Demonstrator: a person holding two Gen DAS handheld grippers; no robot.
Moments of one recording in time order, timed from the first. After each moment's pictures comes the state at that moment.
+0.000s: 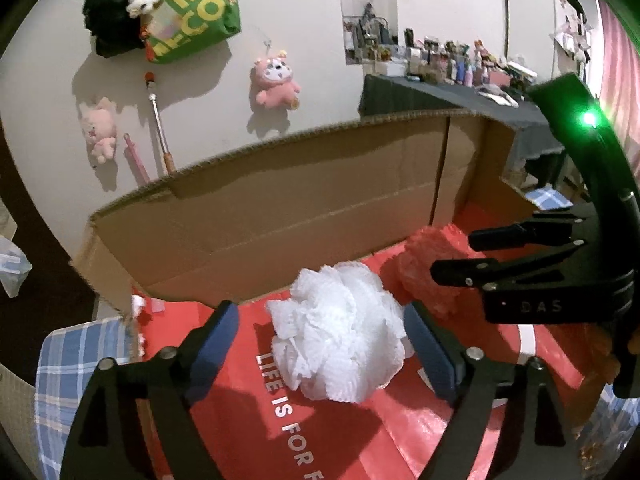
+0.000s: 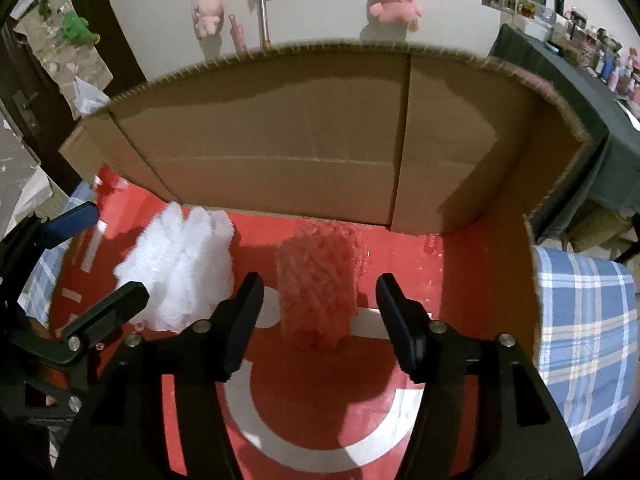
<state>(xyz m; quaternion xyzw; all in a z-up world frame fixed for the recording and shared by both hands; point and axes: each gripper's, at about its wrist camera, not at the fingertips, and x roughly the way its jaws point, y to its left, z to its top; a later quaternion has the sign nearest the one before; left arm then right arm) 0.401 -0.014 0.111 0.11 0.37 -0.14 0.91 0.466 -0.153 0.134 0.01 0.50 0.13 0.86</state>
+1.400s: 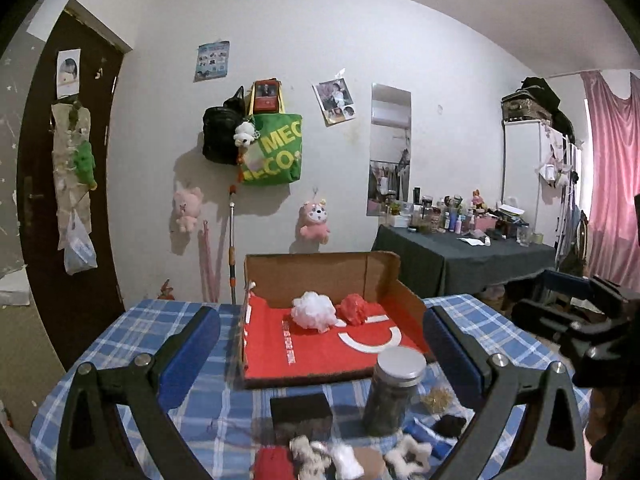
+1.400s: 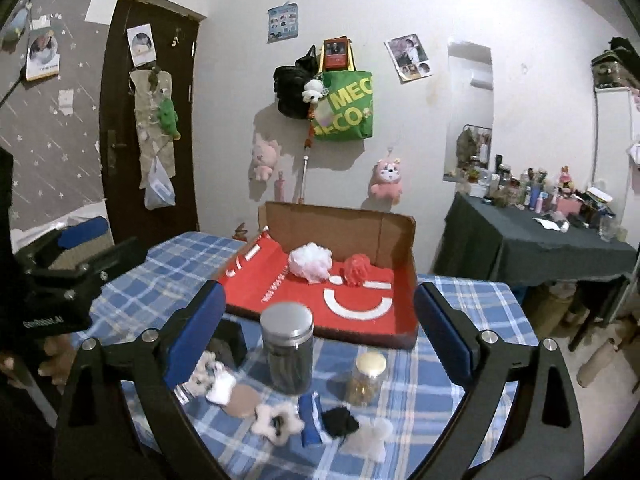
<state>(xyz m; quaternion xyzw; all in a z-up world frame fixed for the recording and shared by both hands) 0.019 0.033 0.221 -0.01 0.12 -0.08 0.99 0.041 -0.143 0.265 -0.03 0.18 0.12 0.98</state>
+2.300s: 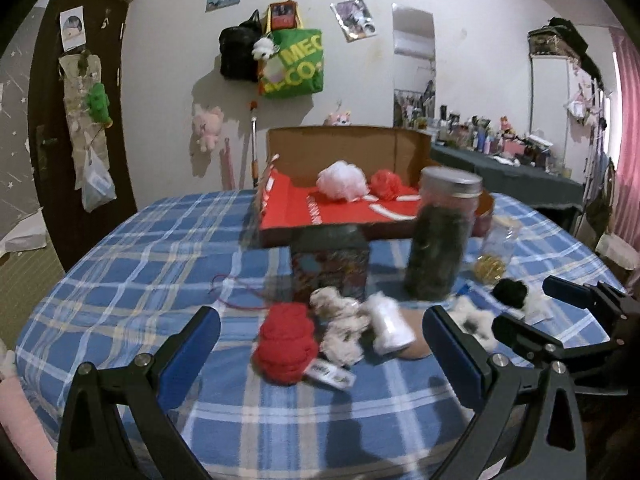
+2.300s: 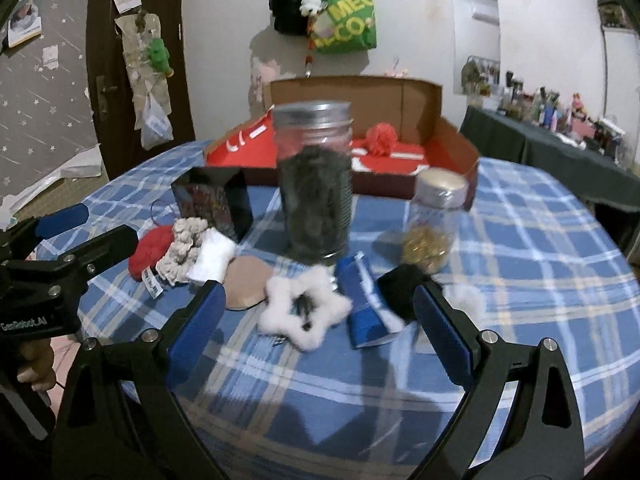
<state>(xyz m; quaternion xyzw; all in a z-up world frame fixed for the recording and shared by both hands) 0.008 0.040 0.082 0.01 0.25 -0.03 0.97 0.052 -0.114 0.106 -0.01 0.30 0.13 0.94</state>
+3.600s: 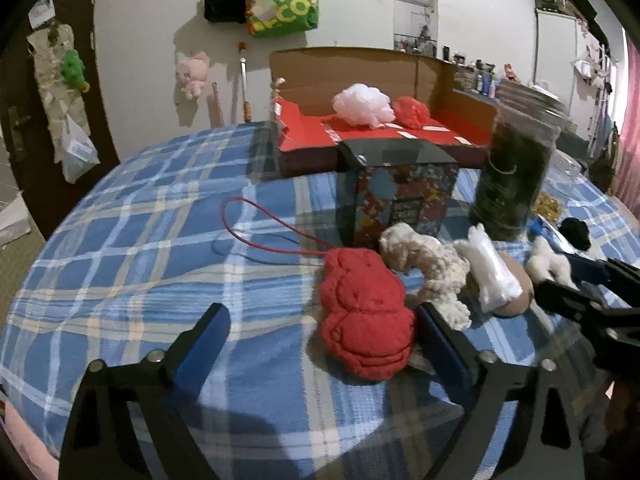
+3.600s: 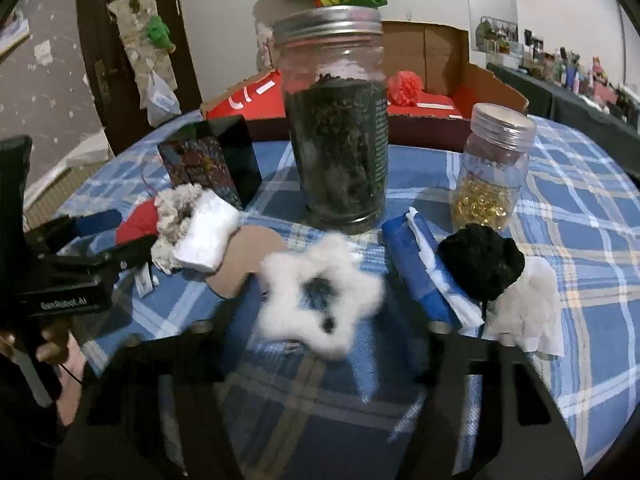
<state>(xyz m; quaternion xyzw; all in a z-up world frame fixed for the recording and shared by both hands) 0.069 0.086 0.033 0.04 0.35 -0.05 0.93 0.084 -0.097 0.072 0.01 0.37 0.15 0.92</state>
